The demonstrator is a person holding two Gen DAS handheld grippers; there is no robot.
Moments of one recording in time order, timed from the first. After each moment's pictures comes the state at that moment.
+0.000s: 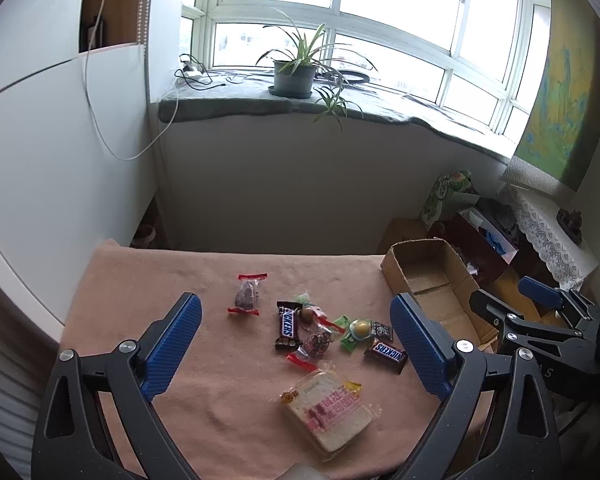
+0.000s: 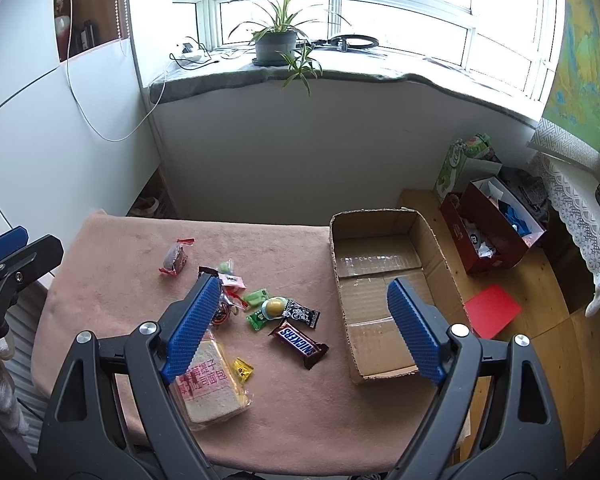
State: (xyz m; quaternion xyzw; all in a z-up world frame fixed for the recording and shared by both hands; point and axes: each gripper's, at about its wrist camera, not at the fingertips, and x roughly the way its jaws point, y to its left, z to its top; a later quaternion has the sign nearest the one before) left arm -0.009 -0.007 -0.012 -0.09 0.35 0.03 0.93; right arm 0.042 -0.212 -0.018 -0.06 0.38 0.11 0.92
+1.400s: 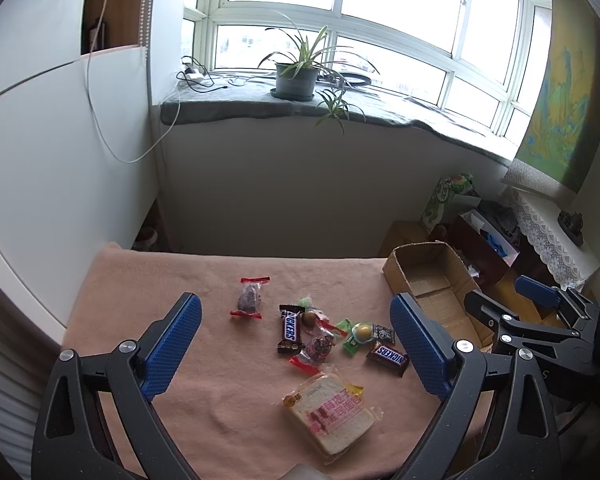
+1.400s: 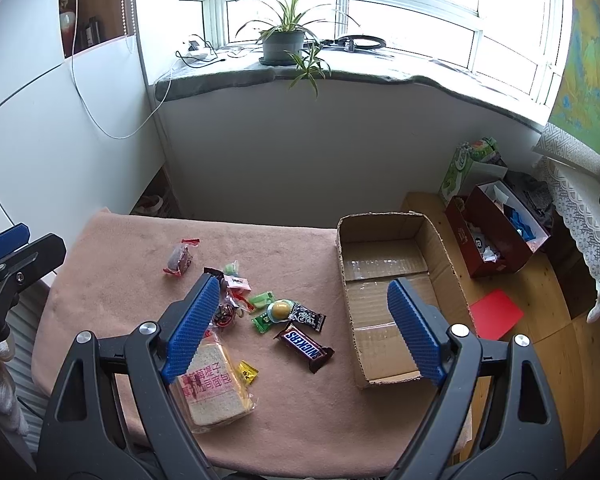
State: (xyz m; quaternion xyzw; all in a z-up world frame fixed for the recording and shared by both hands) left arm -0.004 -0.005 -0.010 -0.08 0.35 0.03 0.93; right arm 0.047 -0.203 -0.016 -0.06 0.38 0.12 0.91
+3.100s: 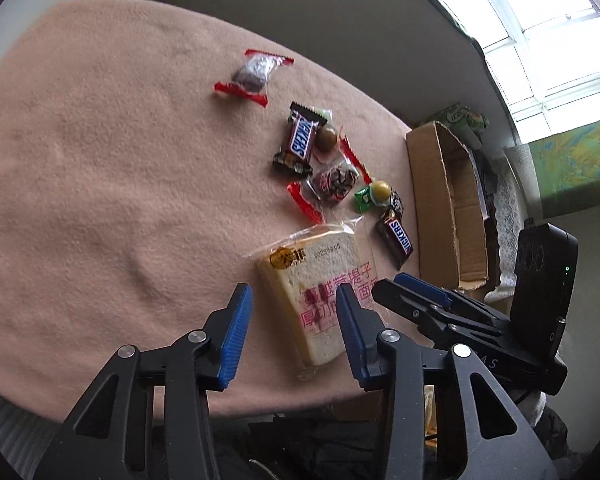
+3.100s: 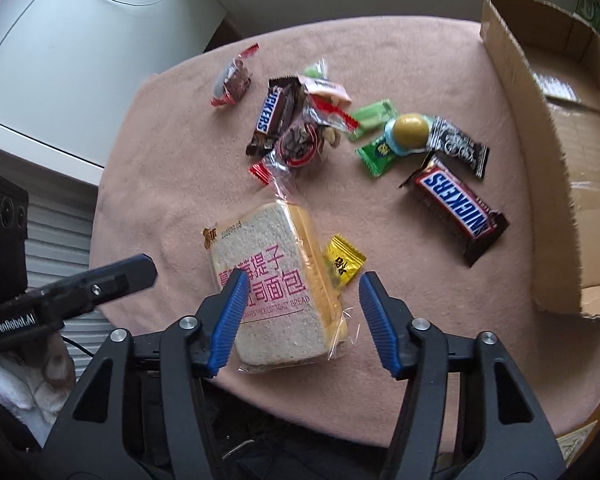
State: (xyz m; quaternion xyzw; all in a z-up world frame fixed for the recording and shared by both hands) left arm -0.002 0.038 -0.176 -0.32 0.57 -0.05 0.75; right arm 0.082 -0.170 -0.202 0.02 0.63 0.28 0.72
